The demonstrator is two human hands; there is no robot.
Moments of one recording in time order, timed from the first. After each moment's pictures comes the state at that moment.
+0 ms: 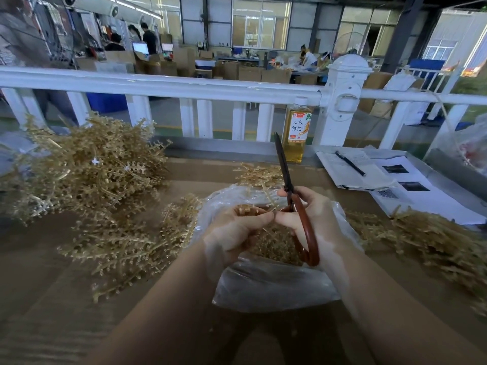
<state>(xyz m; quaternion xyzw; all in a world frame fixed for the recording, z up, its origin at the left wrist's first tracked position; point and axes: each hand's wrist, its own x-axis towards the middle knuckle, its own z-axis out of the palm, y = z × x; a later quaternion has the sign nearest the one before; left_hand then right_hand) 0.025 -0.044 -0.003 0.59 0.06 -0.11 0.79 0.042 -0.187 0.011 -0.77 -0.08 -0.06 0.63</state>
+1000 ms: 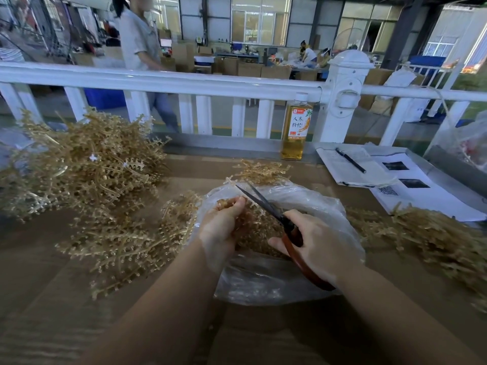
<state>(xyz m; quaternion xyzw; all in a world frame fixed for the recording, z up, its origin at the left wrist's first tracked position) 0.046 -0.037 -0.023 0.47 0.20 -0.01 0.86 0.030 -0.218 -0.021 -0.93 -0.23 -0.08 0.26</state>
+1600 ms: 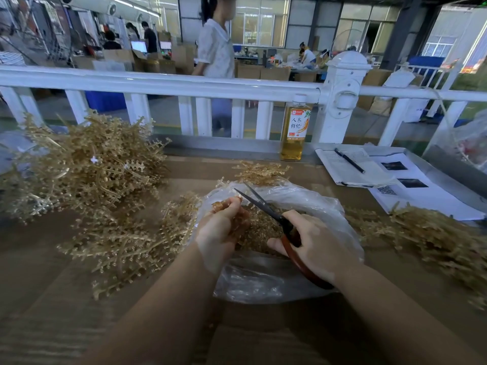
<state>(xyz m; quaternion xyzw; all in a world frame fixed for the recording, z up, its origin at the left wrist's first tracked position) 0.043 -0.037 -0.022 0.43 0.21 0.01 0.88 0.034 -0.220 -0.025 -0.93 -0.23 -0.06 0.27</state>
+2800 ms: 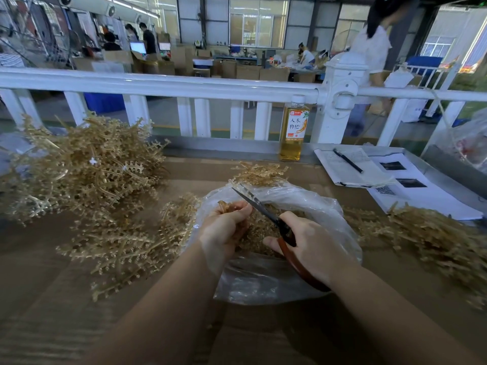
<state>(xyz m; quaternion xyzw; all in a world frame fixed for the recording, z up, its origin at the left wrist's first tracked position) 0.046 -0.038 -0.027 0.48 0.18 -0.03 0.86 0.030 -0.214 -0.023 -0.93 -0.25 -0.07 0.25</state>
